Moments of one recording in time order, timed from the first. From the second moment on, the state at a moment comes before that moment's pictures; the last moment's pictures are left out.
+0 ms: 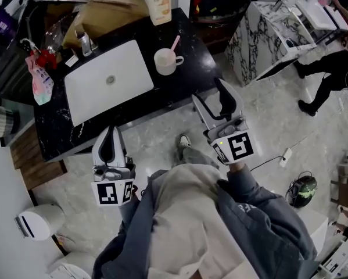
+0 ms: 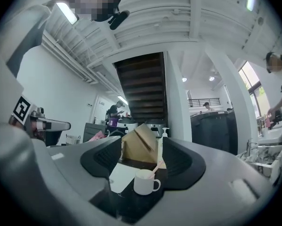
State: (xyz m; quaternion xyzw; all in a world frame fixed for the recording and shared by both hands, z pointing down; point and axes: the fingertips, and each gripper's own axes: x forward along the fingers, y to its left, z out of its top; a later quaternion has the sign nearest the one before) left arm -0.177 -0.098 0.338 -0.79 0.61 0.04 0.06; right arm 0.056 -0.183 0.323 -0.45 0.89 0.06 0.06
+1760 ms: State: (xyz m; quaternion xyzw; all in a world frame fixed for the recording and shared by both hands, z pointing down) left arm -0.180 -0.230 0.367 -0.79 0.61 -0.02 0.05; right arm 0.007 -0.409 0.449 -0.47 0.87 -0.15 0.02
